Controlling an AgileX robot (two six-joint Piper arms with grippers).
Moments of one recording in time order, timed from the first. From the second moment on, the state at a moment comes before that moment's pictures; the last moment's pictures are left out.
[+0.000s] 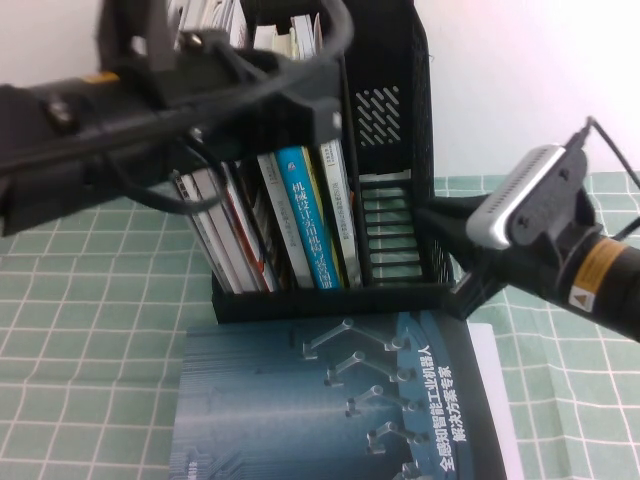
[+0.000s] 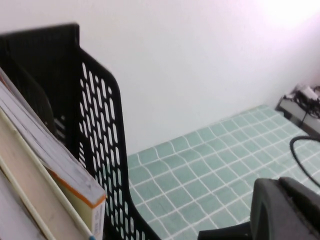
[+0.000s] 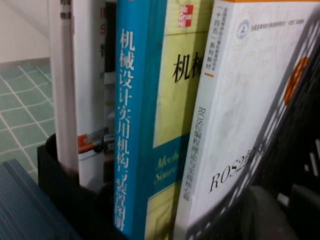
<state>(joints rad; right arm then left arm) 0.43 1.58 -0.71 -0.56 -0.66 0.17 -0.53 1.26 -1.13 -1.00 0.30 0.70</state>
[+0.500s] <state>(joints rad) 0.46 1.81 -0.98 -0.62 -0.67 0.28 -0.52 1.39 -1.13 -0.97 0.26 0.59</state>
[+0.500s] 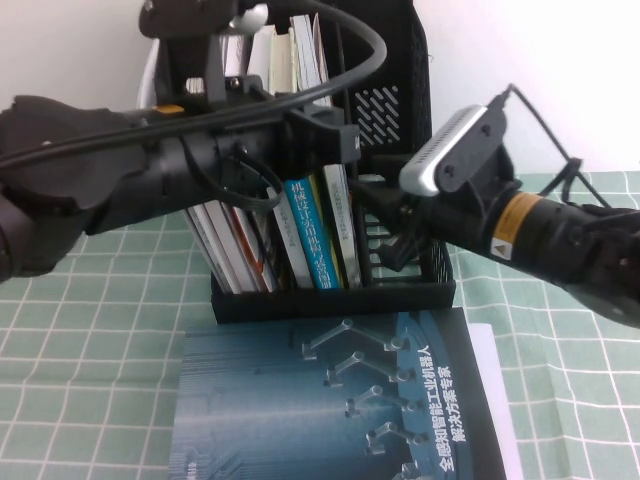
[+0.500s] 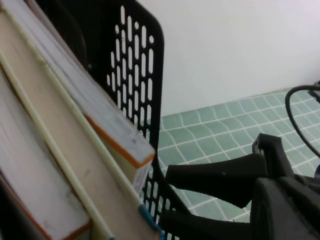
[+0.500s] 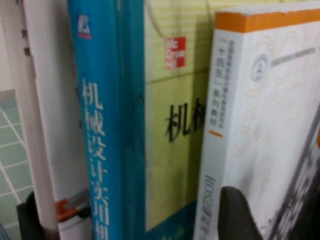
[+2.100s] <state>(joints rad) 0.50 1.97 -1.17 -0.56 -0.54 0.25 -0.51 1.44 -1.13 -0.97 0.29 0.53</state>
